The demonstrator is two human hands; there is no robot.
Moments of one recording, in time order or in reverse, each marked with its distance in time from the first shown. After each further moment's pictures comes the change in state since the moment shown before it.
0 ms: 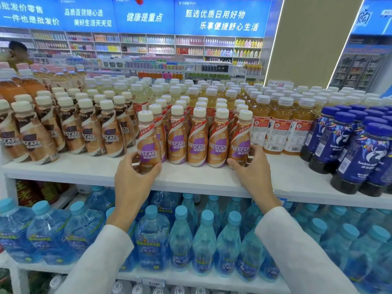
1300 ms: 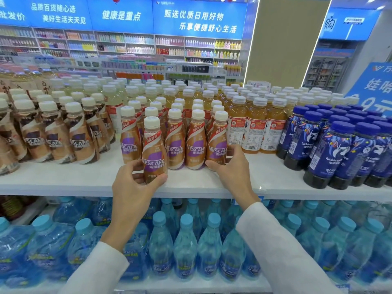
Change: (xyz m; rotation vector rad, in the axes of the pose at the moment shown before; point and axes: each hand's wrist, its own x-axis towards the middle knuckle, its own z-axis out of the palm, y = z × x) left_hand -0.028 0.022 0.039 -0.106 -0.106 0.048; right_hand 0.000 -0.011 -0.010 0.058 -0.031 0.053
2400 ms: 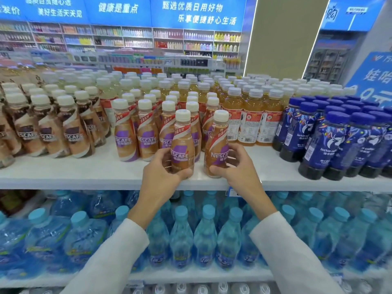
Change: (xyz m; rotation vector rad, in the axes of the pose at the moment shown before) left_hand -0.005 0.027 0.054 -0.031 -0.263 -0.047; right_hand -0.024 0.010 -0.035 0.185 -0.194 0.000
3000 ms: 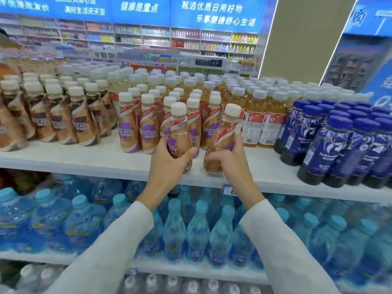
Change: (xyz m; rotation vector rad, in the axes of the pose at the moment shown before) left_hand -0.010 0.039 0.022 -0.071 0.119 -0.028; right_hand 0.006 -0.029 0.002 0.295 -0.065 0.062
